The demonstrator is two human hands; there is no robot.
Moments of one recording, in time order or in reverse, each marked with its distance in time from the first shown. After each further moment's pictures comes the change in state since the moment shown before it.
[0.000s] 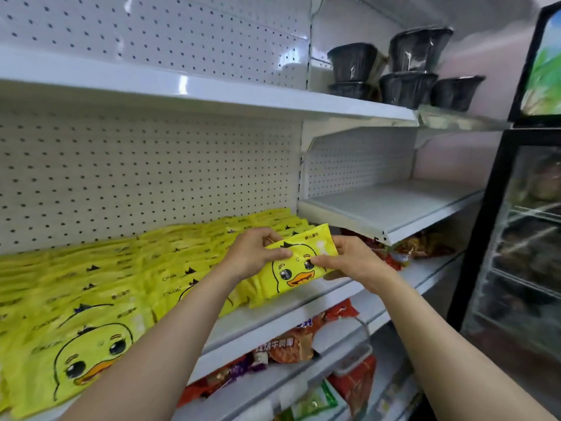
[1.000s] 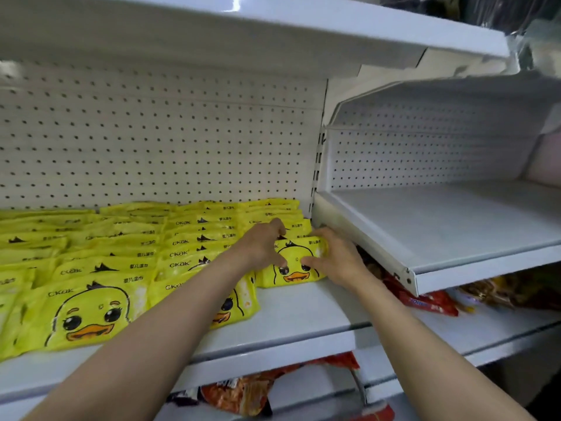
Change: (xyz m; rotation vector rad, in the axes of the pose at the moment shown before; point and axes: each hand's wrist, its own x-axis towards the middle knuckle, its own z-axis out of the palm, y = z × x) left_hand 0.161 -0.031 0.116 0.516 -0.035 -0.335; right_hand 0.215 0.139 -0.056 -0.445 -0.052 -0.240
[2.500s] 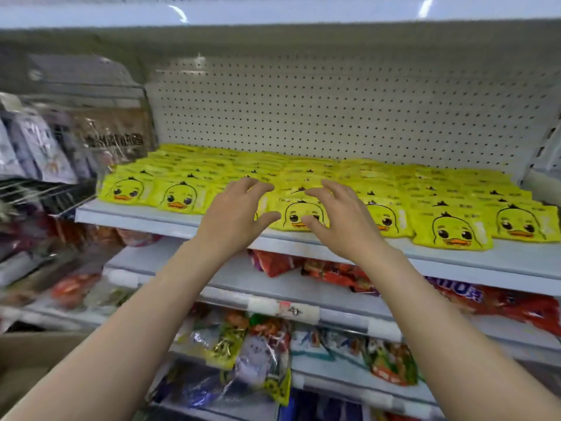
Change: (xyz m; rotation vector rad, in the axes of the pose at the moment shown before) left_hand -0.458 -0.222 -0.193 0.411 0.573 -0.201; right_hand -0.219 -0.412 0.152 -0.135 -0.062 -0.607
